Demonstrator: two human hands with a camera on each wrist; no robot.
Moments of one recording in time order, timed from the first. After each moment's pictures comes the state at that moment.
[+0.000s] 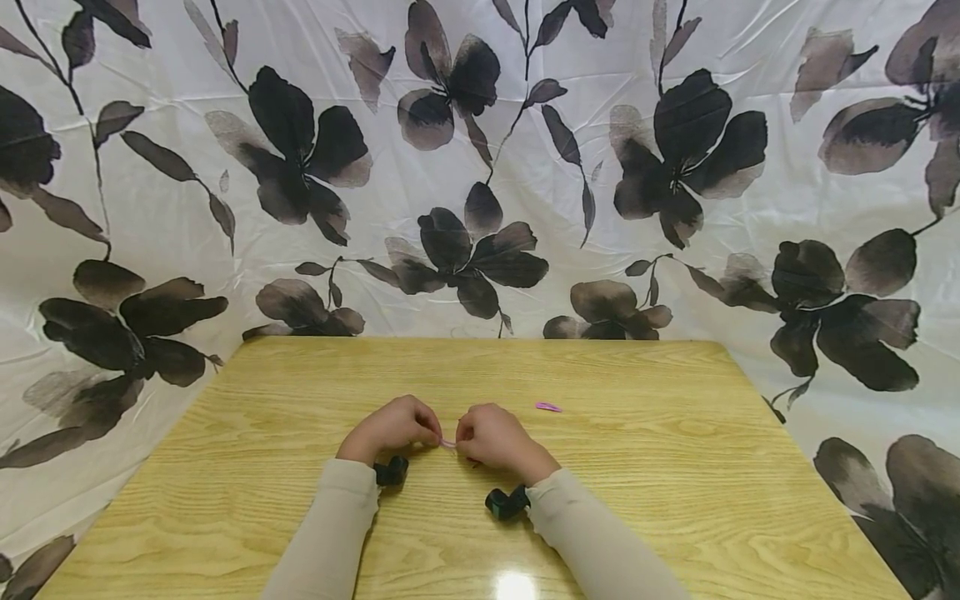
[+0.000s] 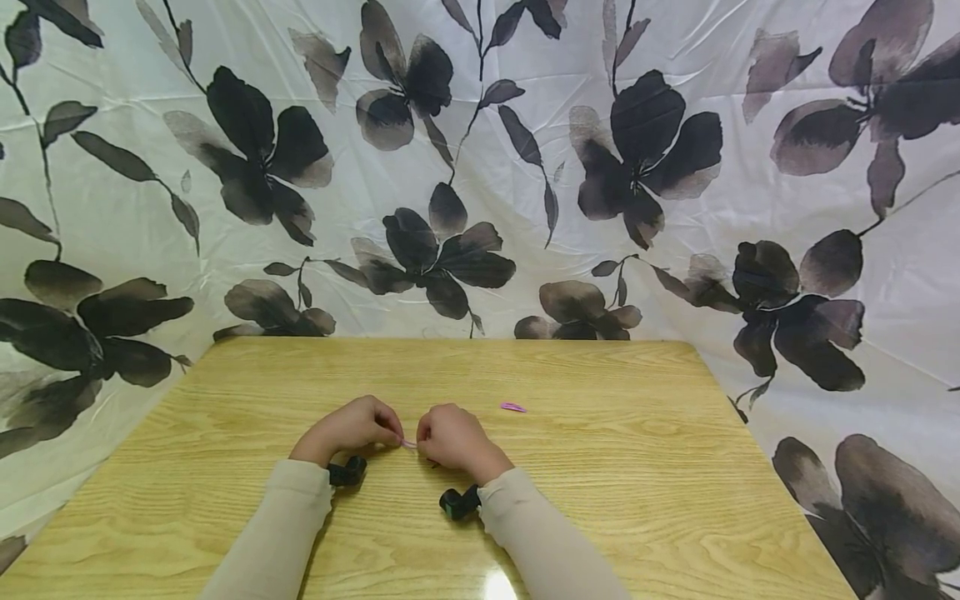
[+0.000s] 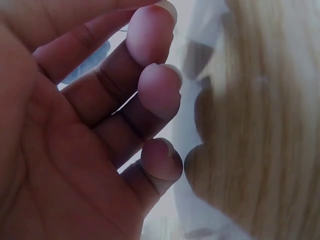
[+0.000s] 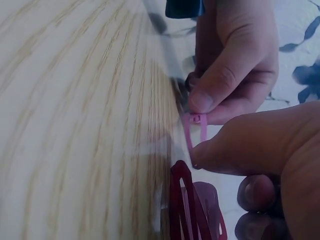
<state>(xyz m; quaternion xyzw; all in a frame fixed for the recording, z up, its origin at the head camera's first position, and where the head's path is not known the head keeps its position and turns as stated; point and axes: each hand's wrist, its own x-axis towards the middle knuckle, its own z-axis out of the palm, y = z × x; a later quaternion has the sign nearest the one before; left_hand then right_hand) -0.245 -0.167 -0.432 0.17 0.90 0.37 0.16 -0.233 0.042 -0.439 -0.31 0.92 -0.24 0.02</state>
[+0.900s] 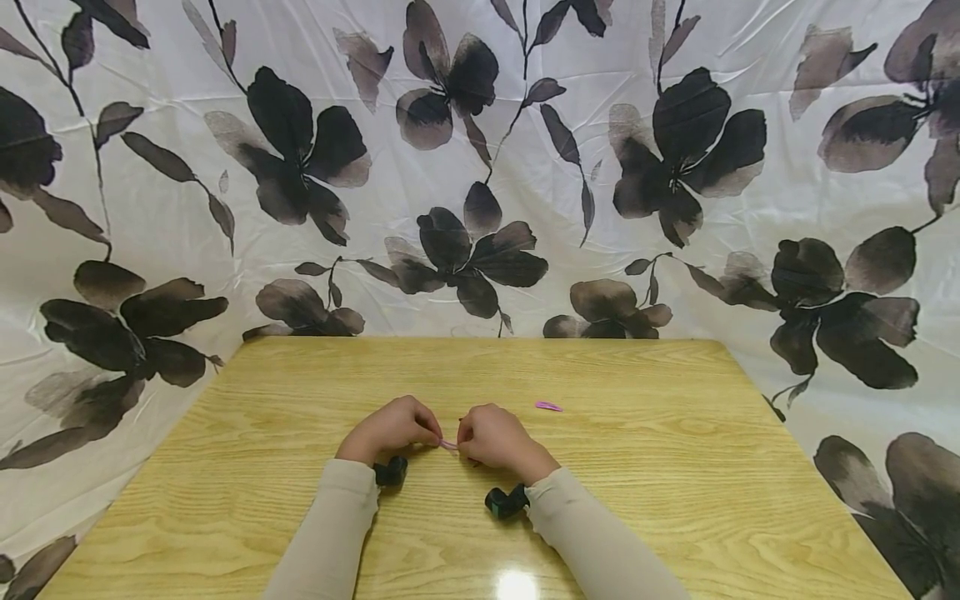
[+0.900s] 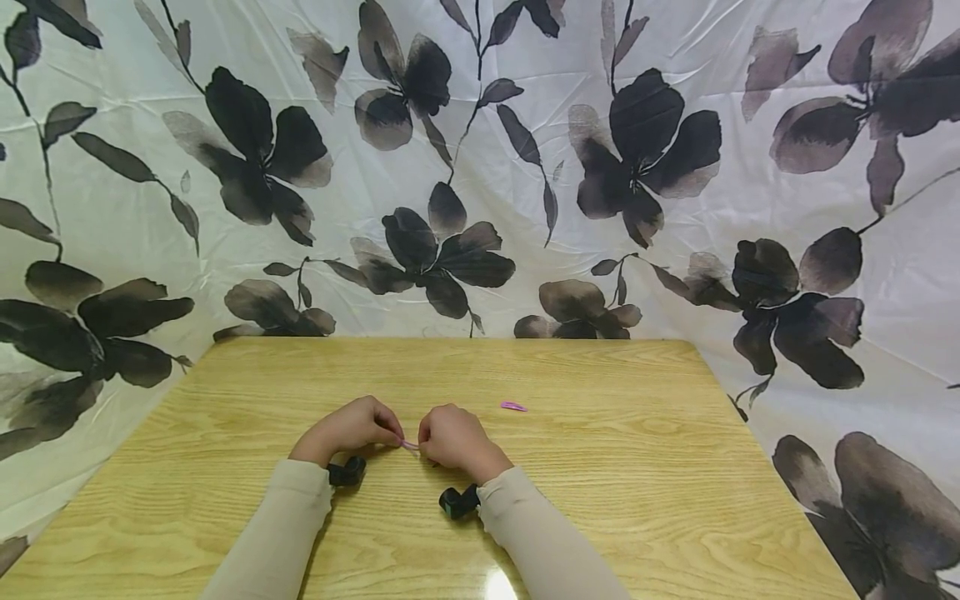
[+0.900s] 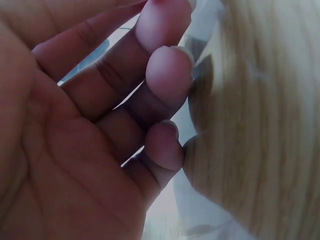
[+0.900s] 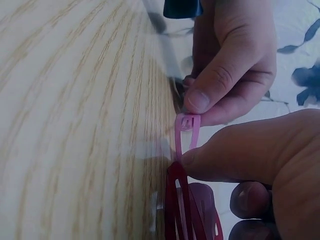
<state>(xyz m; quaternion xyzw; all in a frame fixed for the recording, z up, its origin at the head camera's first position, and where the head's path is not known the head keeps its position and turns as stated) -0.245 -0.167 -0.436 0.16 0.90 0.38 0.17 -0.232 0.041 -0.437 -0.29 0.93 -0.23 0.04</state>
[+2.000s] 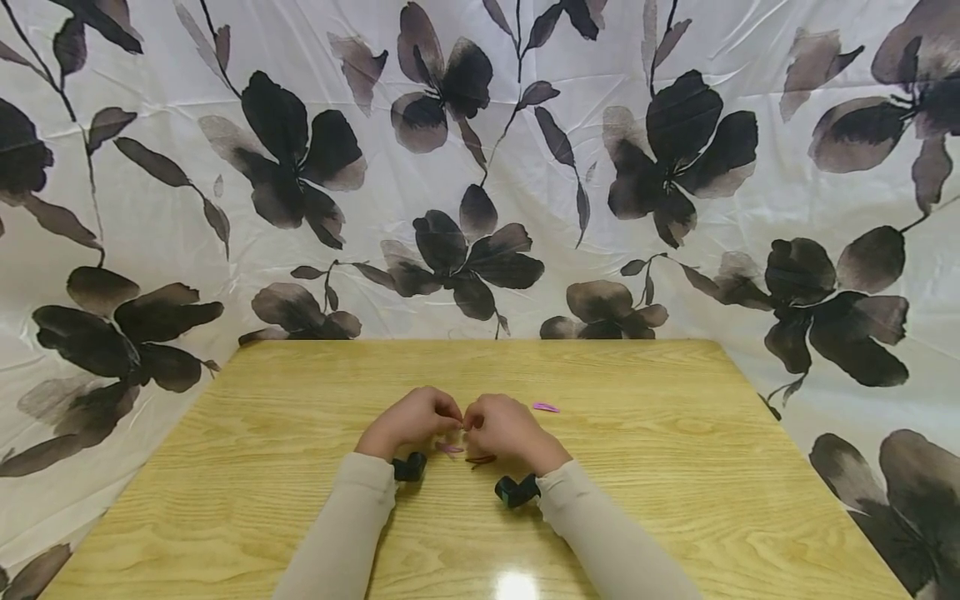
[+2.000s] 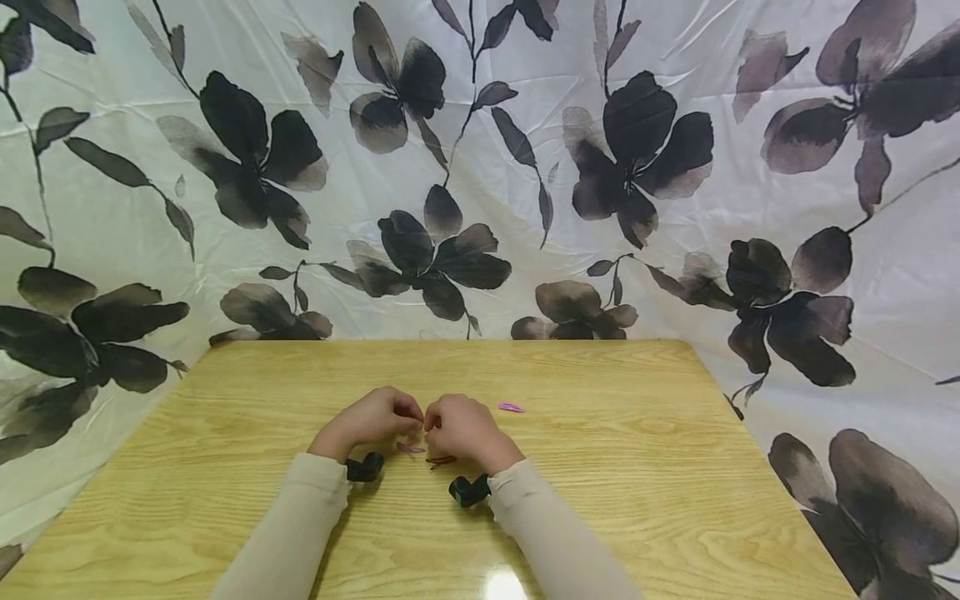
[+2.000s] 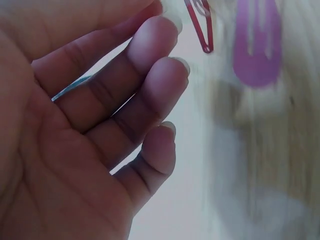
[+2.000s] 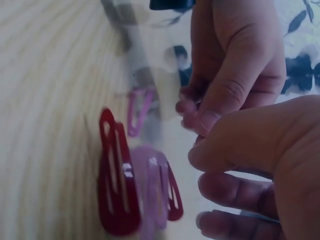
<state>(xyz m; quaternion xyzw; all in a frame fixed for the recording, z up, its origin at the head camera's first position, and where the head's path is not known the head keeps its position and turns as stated) -0.250 -0.133 -0.419 0.19 0.90 0.37 0.13 -0.234 0.060 -0.421 -0.29 0.93 -0.24 0.01</state>
